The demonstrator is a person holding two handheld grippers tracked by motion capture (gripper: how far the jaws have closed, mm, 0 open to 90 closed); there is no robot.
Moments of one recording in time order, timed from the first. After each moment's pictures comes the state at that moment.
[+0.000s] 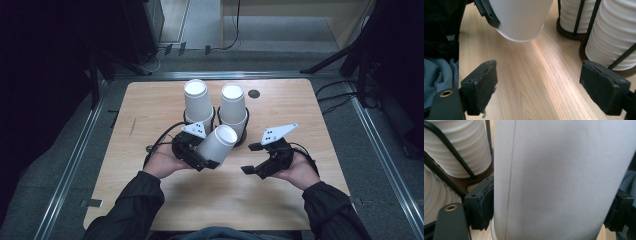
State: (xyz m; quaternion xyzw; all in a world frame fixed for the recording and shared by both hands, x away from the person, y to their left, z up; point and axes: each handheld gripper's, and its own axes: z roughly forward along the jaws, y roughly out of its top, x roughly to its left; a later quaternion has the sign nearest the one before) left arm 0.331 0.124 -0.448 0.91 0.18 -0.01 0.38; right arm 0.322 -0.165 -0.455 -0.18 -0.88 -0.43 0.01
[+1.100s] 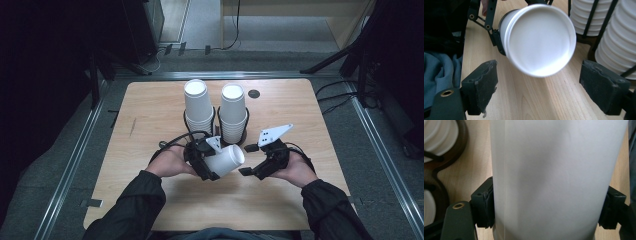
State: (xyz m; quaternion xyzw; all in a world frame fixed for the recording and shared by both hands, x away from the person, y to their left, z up) left arm 0.332 0.087 -0.473 0.97 0.10 -0.03 0.24; right arm 0.327 -0.158 -0.463 -0.15 -0.88 -0.44 0.03
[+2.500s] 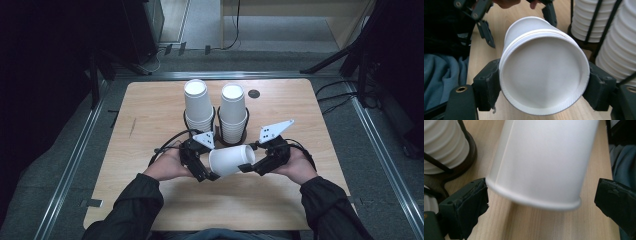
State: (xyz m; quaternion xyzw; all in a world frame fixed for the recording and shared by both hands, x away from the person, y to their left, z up) left arm 0.327 0.110 -0.464 0.93 0.13 -0.03 0.34; right arm 0.331 -0.160 -0.454 -0.14 -0.88 -0.45 0.04
